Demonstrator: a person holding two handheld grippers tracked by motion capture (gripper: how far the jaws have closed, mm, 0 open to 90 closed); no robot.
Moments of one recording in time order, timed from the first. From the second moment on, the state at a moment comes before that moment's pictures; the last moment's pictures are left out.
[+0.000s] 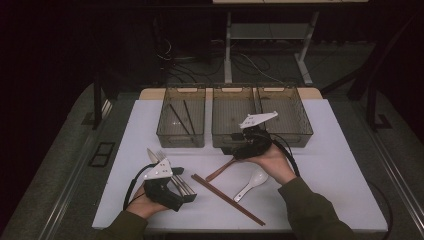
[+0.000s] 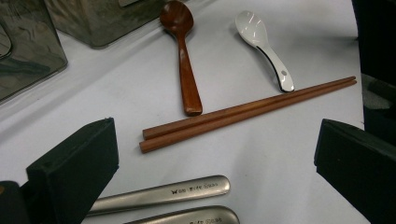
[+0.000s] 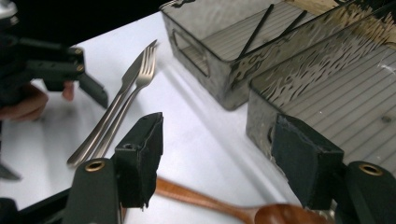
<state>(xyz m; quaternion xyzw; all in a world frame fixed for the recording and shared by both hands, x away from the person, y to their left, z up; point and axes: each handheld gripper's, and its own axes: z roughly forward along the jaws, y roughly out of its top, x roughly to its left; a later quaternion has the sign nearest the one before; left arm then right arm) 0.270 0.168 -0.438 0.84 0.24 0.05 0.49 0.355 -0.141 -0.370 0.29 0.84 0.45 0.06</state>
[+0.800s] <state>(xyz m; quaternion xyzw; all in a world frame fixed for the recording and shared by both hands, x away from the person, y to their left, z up) 0.268 0.167 -0.437 0.84 0.24 0.06 0.49 0.285 -0.204 -0.404 0.29 0.85 0.43 0.03</state>
